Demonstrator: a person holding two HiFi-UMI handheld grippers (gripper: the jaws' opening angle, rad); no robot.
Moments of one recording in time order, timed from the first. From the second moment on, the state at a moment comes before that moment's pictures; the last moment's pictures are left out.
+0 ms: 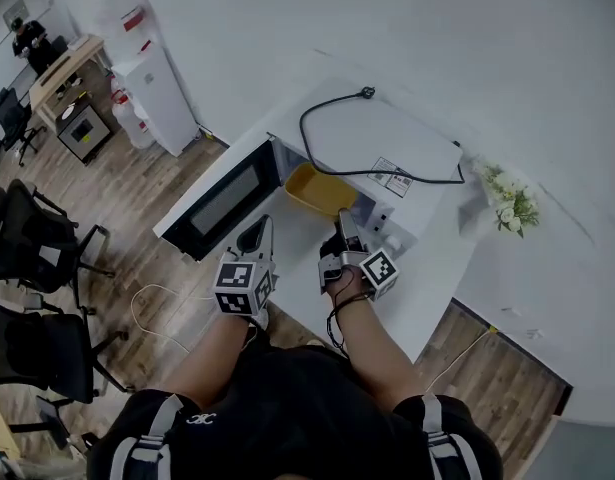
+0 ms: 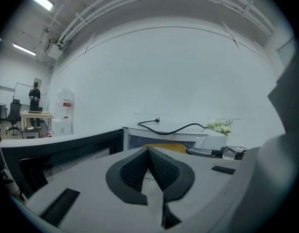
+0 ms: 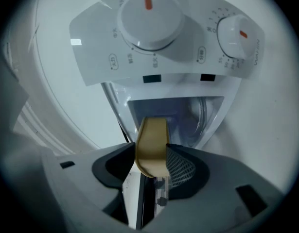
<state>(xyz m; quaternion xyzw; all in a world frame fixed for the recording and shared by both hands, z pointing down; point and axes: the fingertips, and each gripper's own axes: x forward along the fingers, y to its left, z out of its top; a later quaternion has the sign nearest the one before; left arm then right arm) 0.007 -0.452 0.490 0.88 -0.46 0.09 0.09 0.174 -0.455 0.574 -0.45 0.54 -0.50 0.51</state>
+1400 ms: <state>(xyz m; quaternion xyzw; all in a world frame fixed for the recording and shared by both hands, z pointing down) 0.016 -0.562 0.508 0.97 -0.22 0.10 0.08 0.229 -0.569 0.642 -0.63 0.37 -0.35 0.58</state>
